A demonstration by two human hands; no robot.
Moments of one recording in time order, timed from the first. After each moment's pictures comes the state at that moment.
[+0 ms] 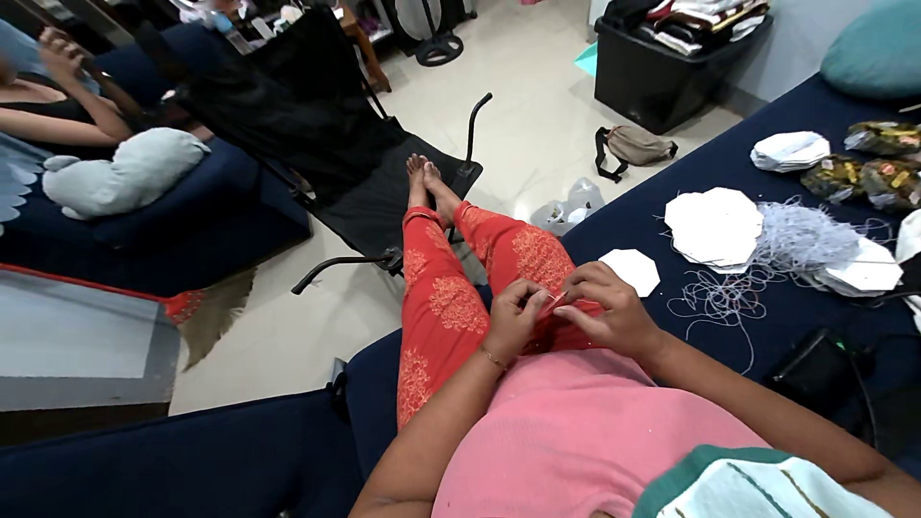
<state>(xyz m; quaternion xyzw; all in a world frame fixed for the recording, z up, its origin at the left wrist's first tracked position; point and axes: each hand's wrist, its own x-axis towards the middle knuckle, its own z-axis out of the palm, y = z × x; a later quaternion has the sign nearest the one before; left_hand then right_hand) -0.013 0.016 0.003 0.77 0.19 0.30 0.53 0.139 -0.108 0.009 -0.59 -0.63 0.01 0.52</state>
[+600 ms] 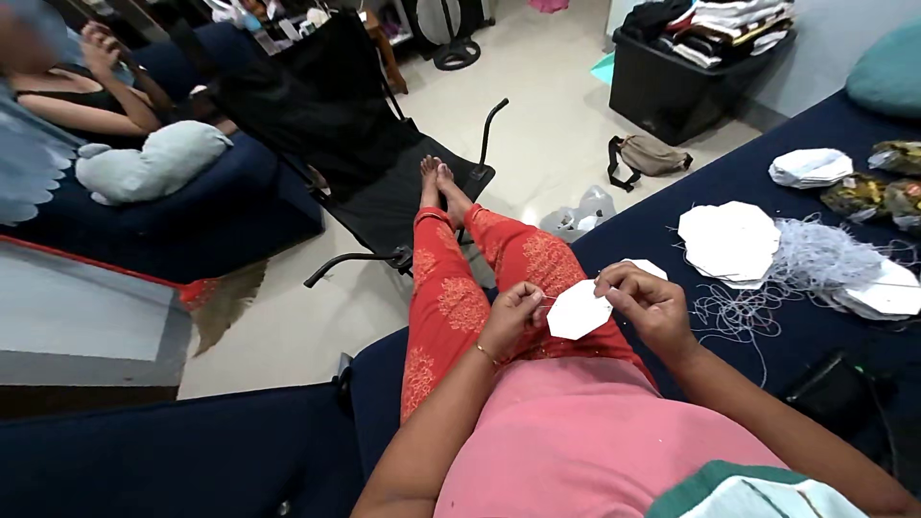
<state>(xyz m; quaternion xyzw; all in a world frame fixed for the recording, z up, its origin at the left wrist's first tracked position) -0.021 0.032 0.010 0.62 0.24 0.18 0.72 0.158 -0.114 0.013 -0.46 -0.54 0.13 0.69</state>
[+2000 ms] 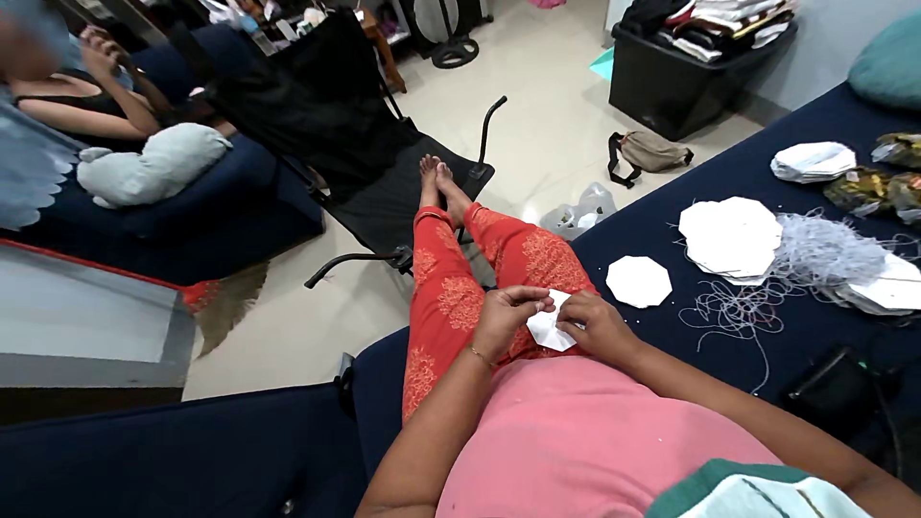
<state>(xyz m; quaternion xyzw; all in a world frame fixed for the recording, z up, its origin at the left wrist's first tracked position) -0.028 0.025 0.034 0.63 0.29 0.19 0.69 0.131 -0.098 -0.035 -0.66 -0.62 0.16 0.39</state>
